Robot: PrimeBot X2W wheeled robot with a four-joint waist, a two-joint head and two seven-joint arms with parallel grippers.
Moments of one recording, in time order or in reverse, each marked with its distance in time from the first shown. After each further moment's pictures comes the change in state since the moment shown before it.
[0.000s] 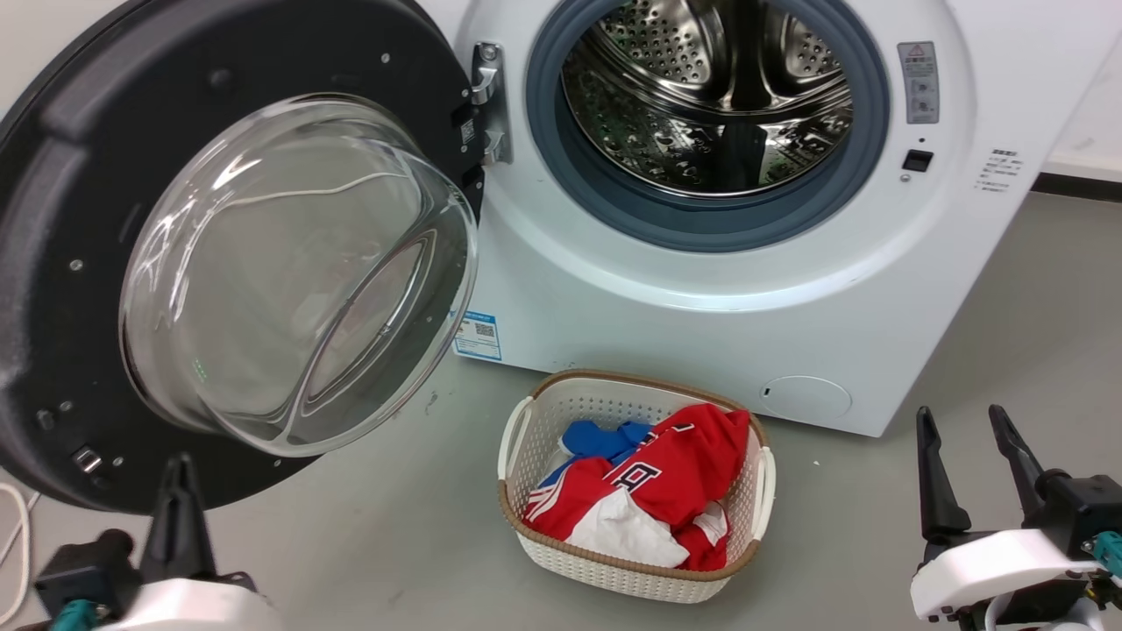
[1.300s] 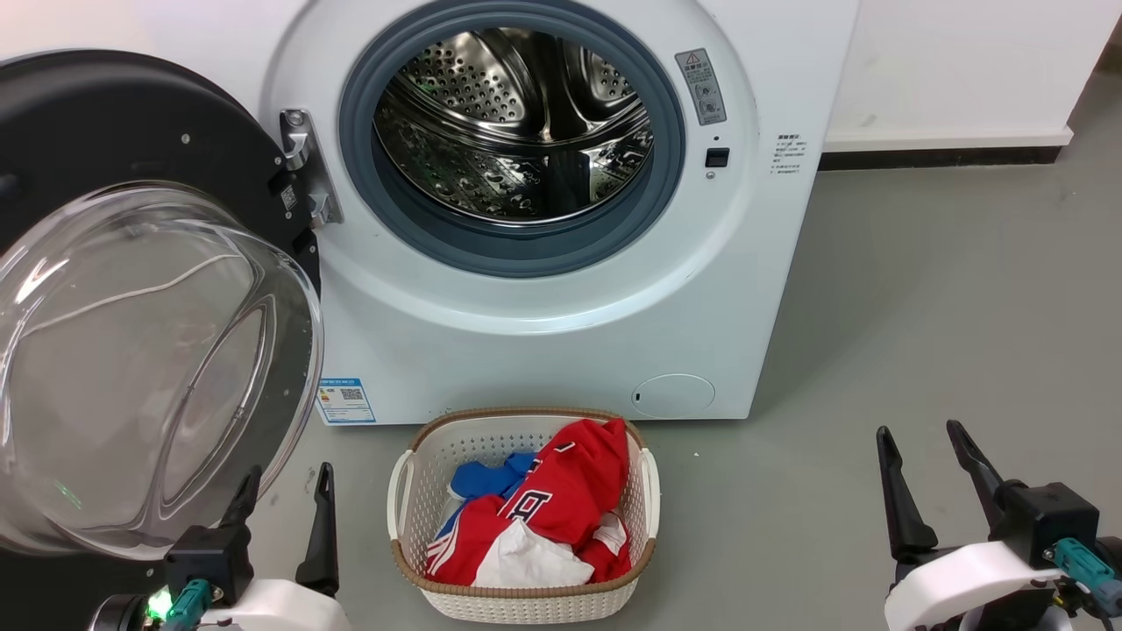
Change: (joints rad) left arm -0.046 0.007 -0.180 0.051 0.092 -0.018 0.058; right arm 0.030 -0.009 0.070 -0.017 -0.006 0.000 0.034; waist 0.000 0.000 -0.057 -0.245
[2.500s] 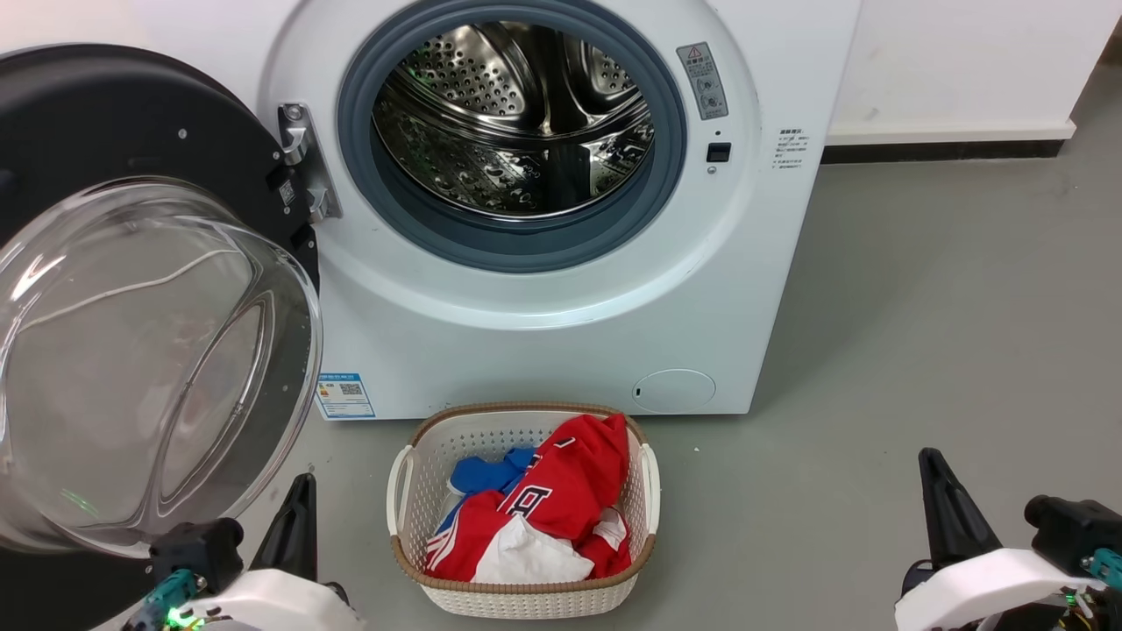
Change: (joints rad) left arm -0.003 -0.028 0.004 0.007 -0.152 -0.036 0.046; right arm 0.001 0.004 -0.026 0.076 0.207 0.000 0.024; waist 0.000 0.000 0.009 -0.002
